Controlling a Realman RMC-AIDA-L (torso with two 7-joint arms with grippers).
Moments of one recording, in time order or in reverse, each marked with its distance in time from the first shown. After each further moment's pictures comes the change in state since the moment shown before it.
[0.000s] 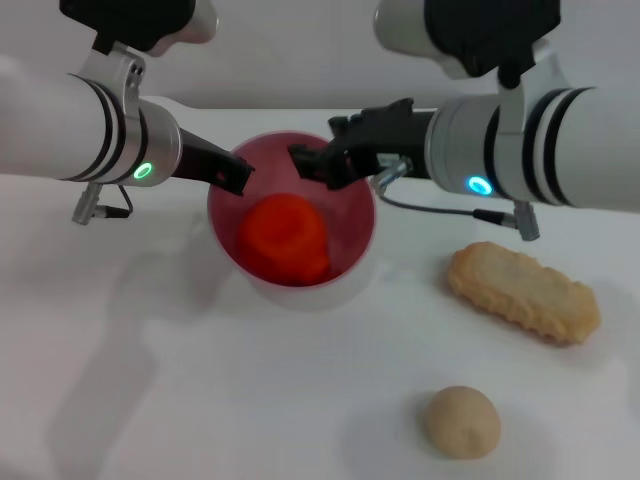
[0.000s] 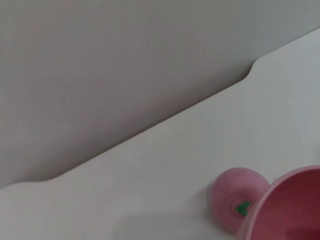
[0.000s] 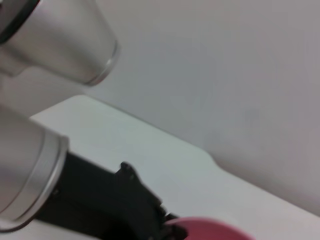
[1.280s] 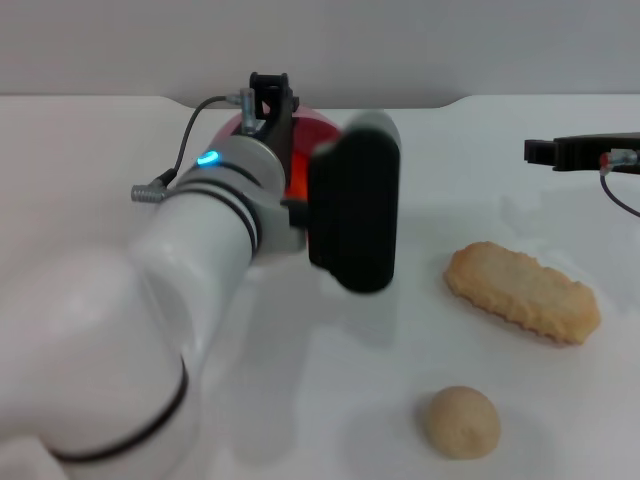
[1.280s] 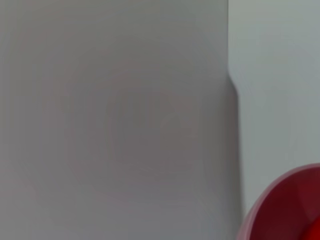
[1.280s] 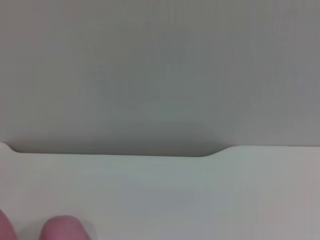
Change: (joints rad) left arm 0.090 -0.010 0.681 0.041 1.043 0.239 0.085; right arm -0.193 -0.004 0.381 0.066 0.003 0.073 0.004
